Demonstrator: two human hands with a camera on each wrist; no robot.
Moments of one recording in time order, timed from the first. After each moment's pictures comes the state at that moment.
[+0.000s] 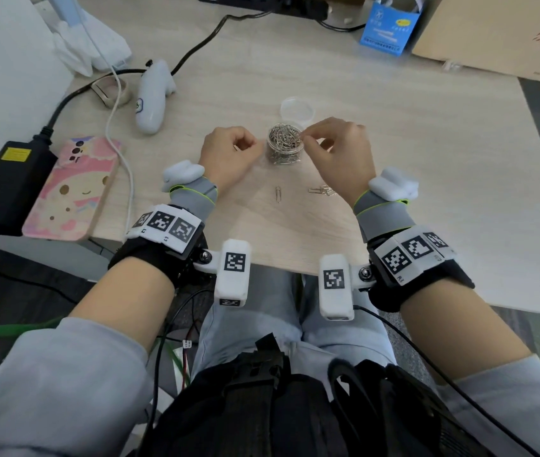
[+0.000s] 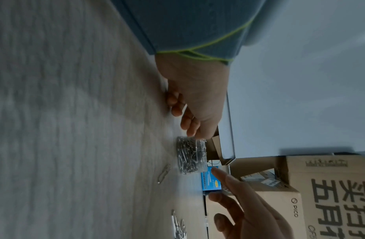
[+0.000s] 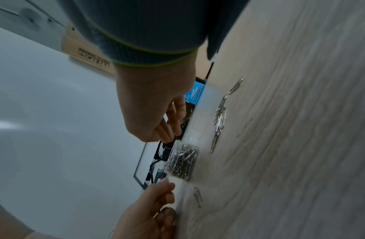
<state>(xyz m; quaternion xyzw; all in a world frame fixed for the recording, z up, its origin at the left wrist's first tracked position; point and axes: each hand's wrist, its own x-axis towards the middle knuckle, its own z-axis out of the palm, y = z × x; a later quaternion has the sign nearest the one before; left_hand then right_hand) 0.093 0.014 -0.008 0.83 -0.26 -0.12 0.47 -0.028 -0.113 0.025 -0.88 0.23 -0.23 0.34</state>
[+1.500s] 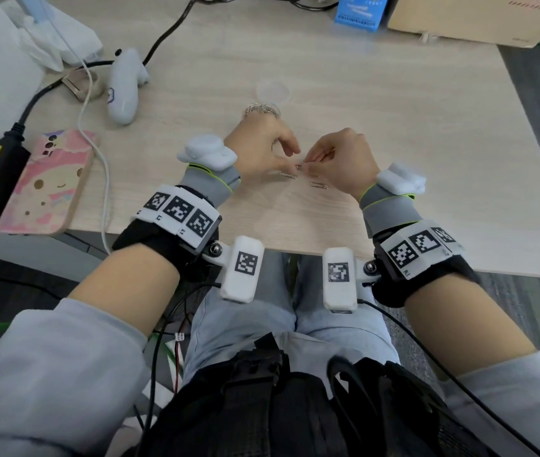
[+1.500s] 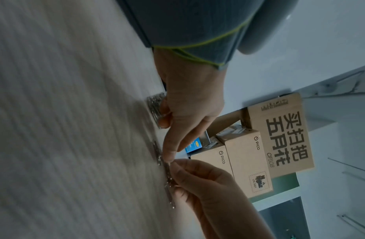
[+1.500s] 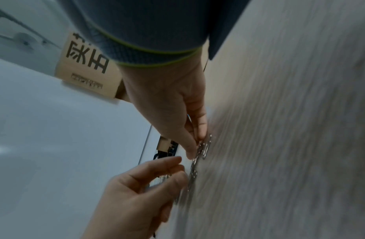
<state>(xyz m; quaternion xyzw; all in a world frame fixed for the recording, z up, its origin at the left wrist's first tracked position) 0.045 -0.021 0.021 0.79 -0.52 -0.17 0.29 -0.073 -0.133 0.007 -0.89 0.29 -0.10 0.34</state>
